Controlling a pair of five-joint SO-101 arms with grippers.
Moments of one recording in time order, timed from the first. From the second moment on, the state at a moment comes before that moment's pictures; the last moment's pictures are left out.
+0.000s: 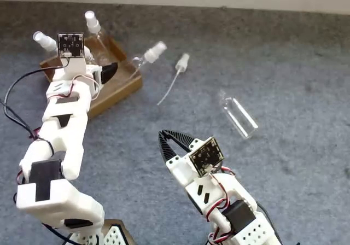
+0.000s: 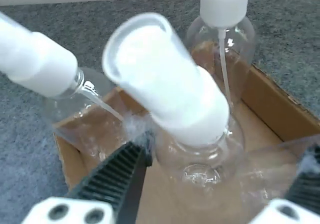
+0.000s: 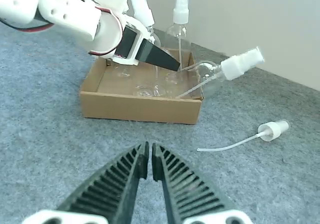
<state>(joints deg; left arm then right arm) -15.4 3.8 35.8 -1.4 -1.9 -38.6 -104.6 95.6 27.8 6.3</state>
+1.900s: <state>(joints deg) -15.9 -12.1 45.5 14.5 -4.5 -38.6 -104.6 95.6 27.8 6.3</state>
